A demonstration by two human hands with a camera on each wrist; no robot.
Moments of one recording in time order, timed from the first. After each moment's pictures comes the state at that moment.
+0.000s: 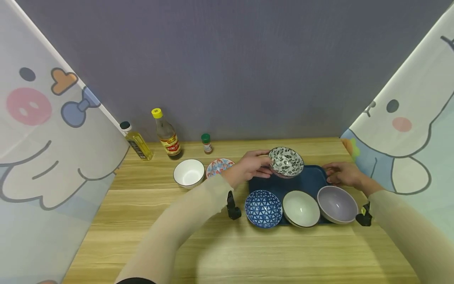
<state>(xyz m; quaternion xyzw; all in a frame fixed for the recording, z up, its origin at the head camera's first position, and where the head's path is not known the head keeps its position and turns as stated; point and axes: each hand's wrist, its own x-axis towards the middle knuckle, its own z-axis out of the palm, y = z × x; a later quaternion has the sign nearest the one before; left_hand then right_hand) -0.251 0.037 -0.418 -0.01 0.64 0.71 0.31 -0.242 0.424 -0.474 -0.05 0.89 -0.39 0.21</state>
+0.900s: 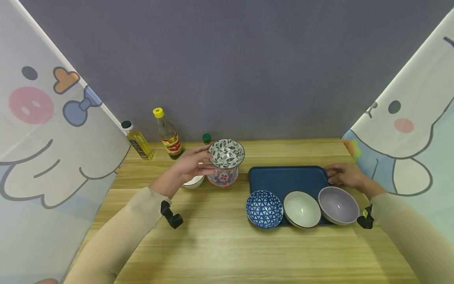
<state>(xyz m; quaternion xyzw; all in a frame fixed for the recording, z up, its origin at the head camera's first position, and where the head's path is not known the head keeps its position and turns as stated) -0.229 -0.142 -0.383 -0.05 0.63 0.73 0.25 -0.237 0.426 -0.475 -0.05 0.89 -0.41 0.20</state>
